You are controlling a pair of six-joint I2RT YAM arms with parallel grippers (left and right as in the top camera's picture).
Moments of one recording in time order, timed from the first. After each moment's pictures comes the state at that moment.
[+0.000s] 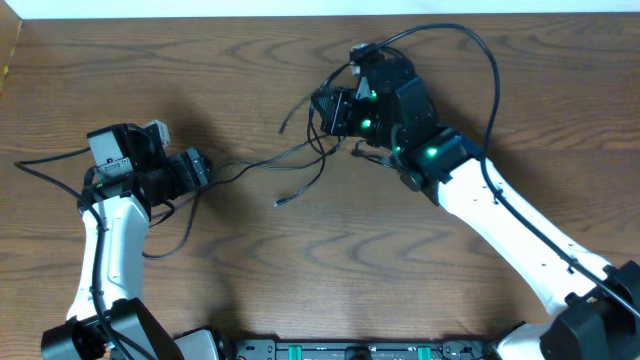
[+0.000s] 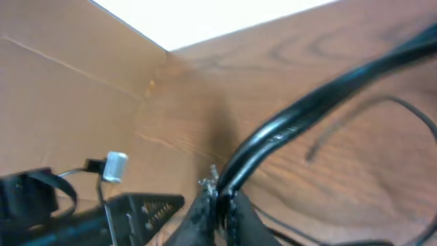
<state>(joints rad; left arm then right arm) 0.34 1.43 0.90 -0.55 0.37 -0.09 0.60 1.61 1.32 -0.12 -0.25 0.74</state>
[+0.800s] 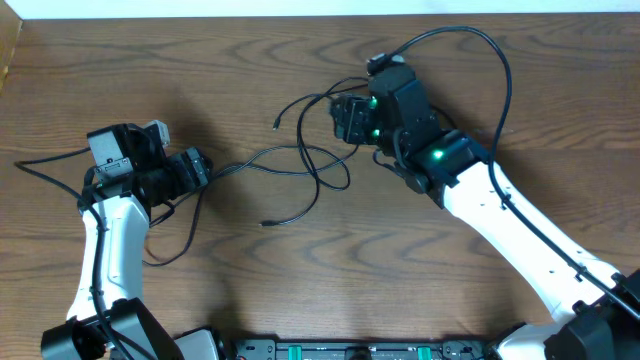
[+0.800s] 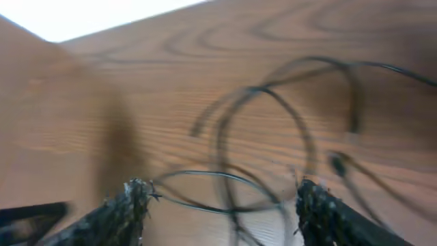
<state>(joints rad) 0.34 1.43 0.90 -0.55 0.37 -0.09 0.60 1.59 1.32 -0.40 0.05 0.64</state>
